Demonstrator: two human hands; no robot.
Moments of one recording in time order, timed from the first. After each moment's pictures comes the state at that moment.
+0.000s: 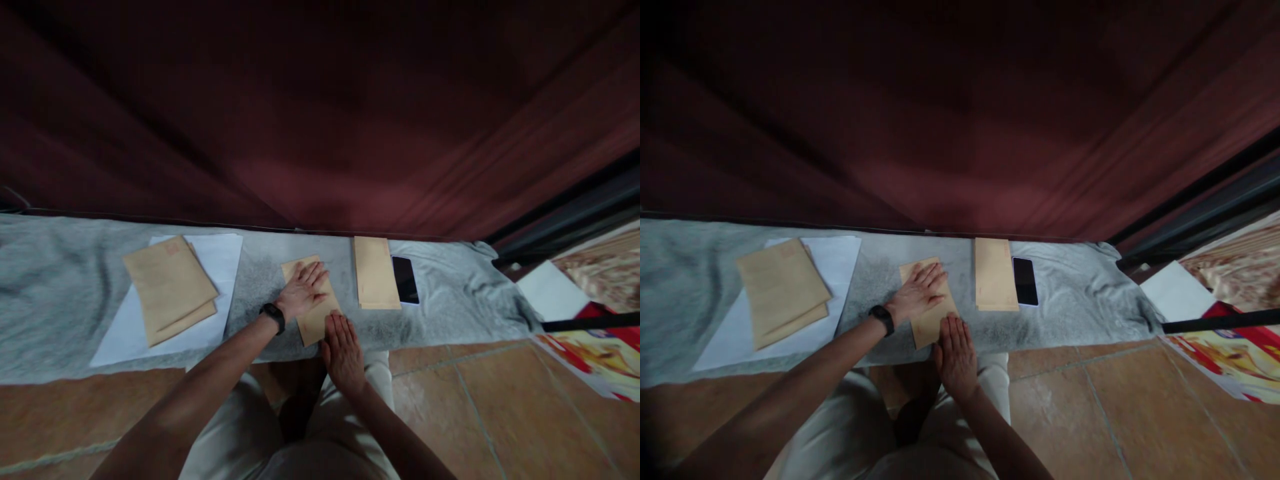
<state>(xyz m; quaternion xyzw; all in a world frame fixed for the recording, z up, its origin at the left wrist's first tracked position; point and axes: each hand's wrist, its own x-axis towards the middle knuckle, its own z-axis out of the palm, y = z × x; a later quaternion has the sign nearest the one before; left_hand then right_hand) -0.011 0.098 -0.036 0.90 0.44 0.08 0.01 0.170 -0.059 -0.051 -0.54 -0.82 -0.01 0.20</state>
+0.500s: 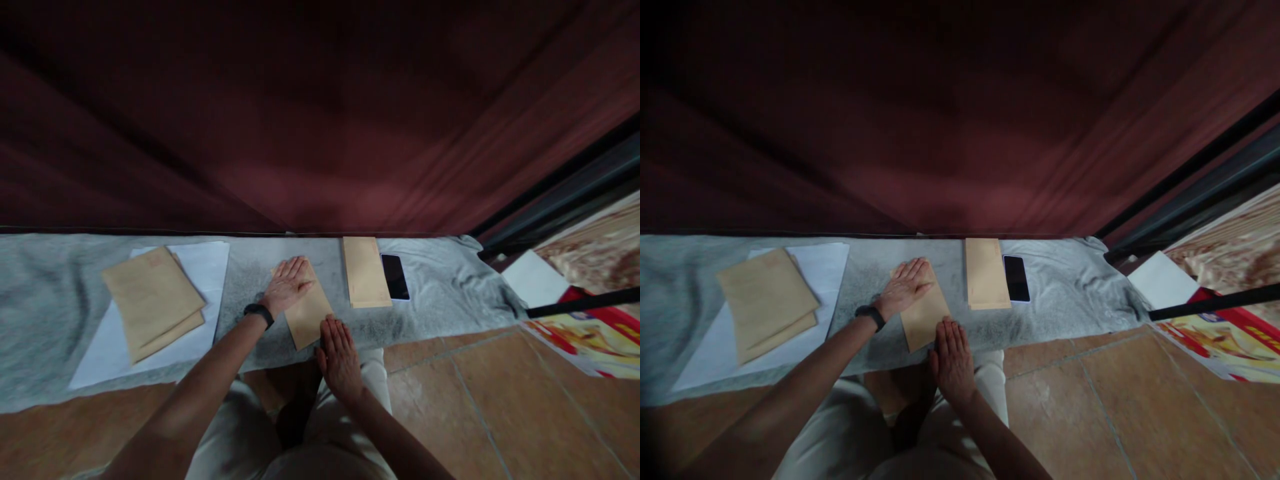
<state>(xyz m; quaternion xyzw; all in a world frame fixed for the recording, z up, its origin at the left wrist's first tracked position) -0.023 0.122 -0.042 0.85 0.50 0.12 0.02 0.175 -0.068 -0.052 -0.55 -0.81 -0.02 0.20</state>
